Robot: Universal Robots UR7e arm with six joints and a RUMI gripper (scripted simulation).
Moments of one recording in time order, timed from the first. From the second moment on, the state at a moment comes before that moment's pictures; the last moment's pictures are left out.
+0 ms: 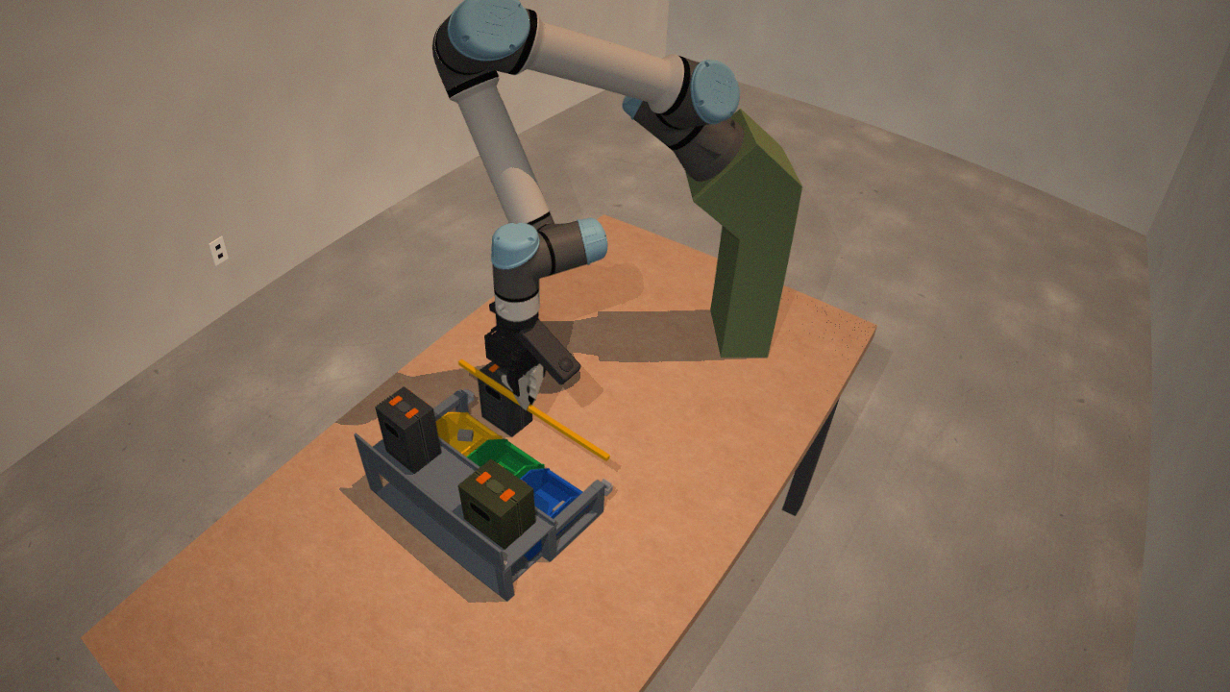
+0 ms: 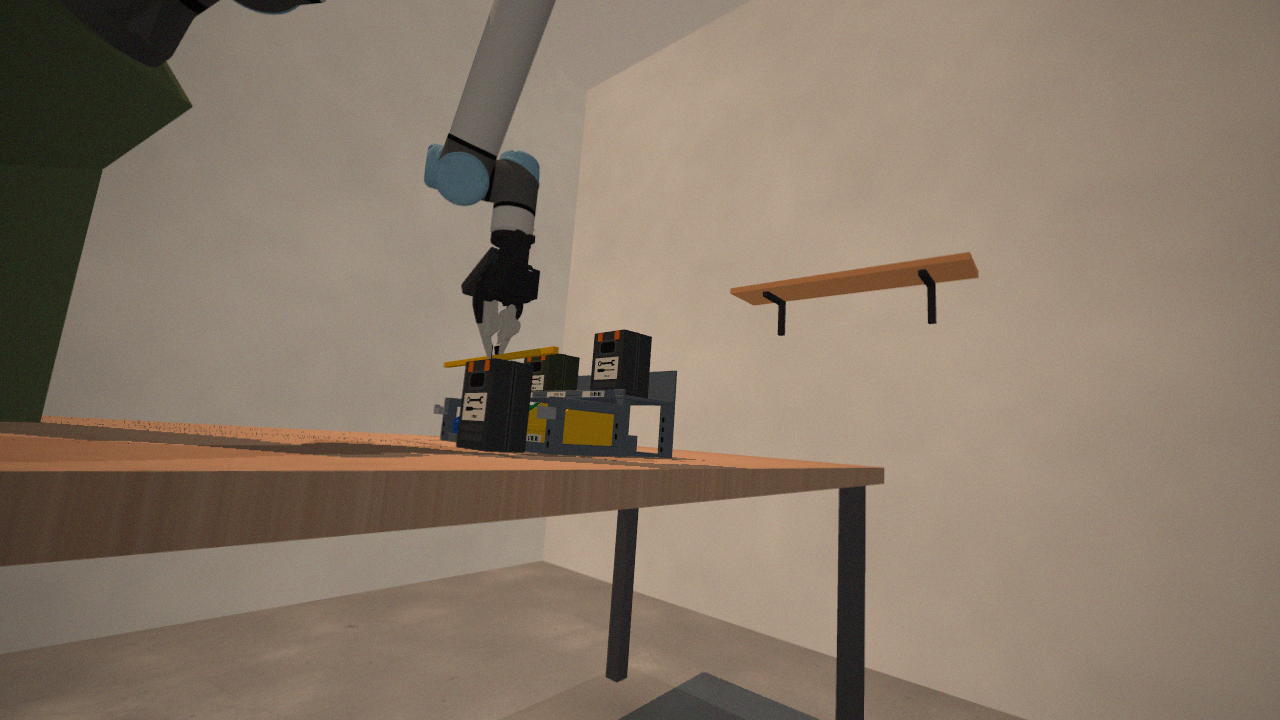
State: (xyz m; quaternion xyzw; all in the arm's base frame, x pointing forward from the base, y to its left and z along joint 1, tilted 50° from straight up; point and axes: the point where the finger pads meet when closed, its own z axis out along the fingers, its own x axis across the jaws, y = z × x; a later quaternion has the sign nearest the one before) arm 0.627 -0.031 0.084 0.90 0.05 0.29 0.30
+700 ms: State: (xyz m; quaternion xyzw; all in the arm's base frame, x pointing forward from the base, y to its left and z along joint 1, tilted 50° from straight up) arm 0.618 -0.023 0.094 0.90 0.05 0.29 0.30
